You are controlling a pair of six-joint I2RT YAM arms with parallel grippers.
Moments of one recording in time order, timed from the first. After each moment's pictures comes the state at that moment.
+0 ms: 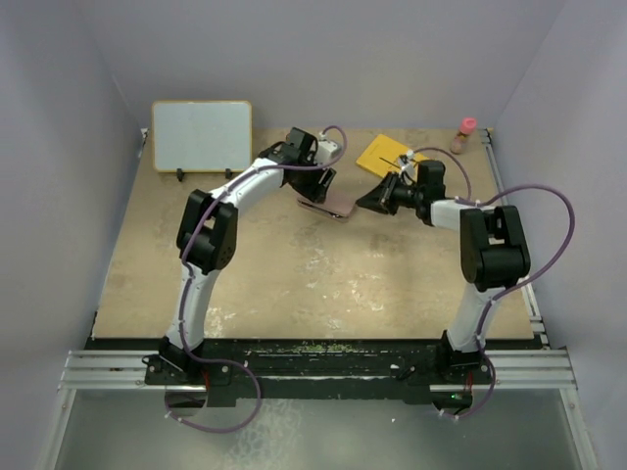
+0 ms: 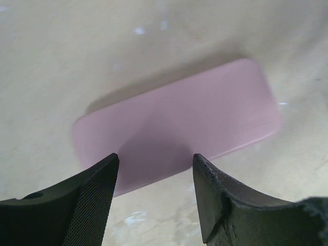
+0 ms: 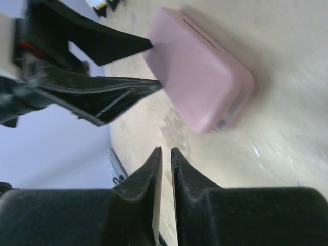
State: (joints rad) left arm -0.52 2.28 1.93 -0.56 0.26 0.13; right arm 0.09 1.89 1.01 0.28 -0.84 0.81
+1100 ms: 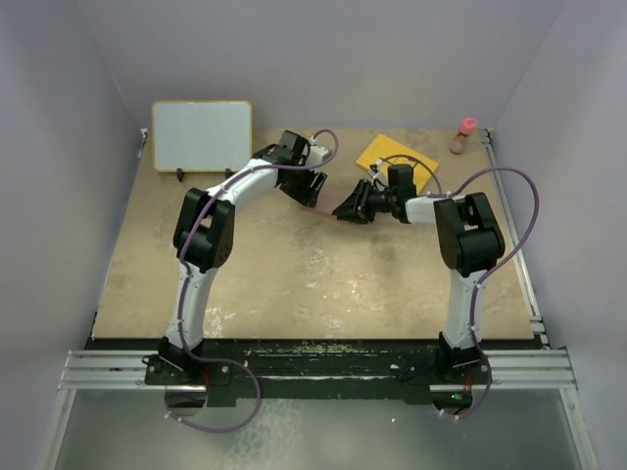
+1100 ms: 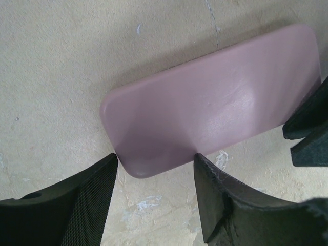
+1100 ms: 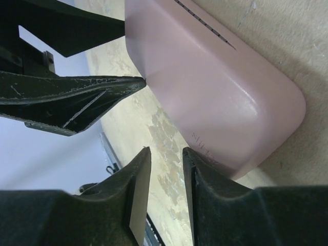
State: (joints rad) left arm -0.46 2.28 1.89 -0.59 0.23 0.14; right arm 0.22 2.09 1.18 0.22 -0.80 0.82
